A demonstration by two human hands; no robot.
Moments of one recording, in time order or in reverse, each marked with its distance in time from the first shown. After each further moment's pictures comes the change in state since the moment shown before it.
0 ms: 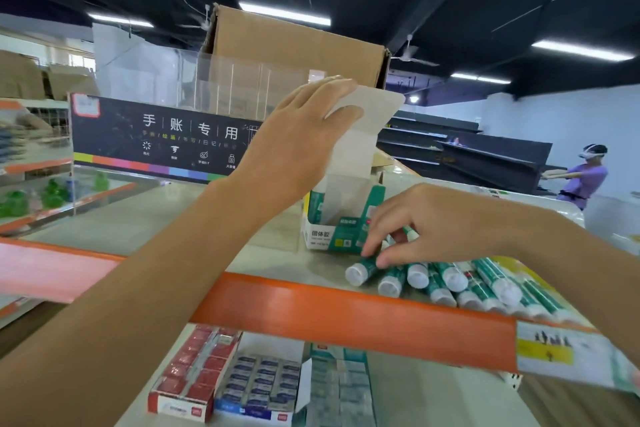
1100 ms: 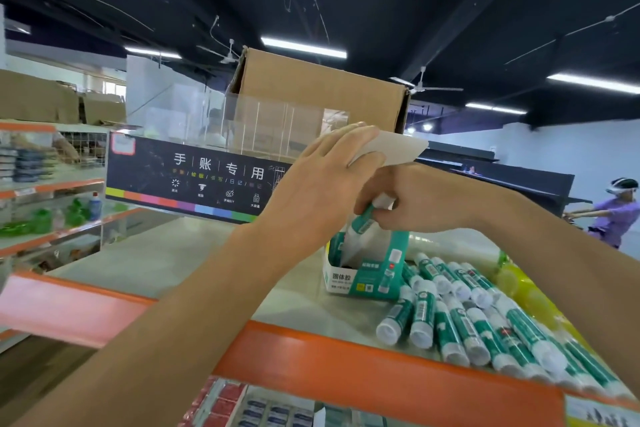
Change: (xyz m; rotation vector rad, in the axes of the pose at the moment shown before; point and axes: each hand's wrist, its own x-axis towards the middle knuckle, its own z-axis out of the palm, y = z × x) left_hand -0.001 0.001 -0.003 -0.056 0.044 -0.016; right_hand 0.064 0.001 -0.040 -0.100 0.171 0.118
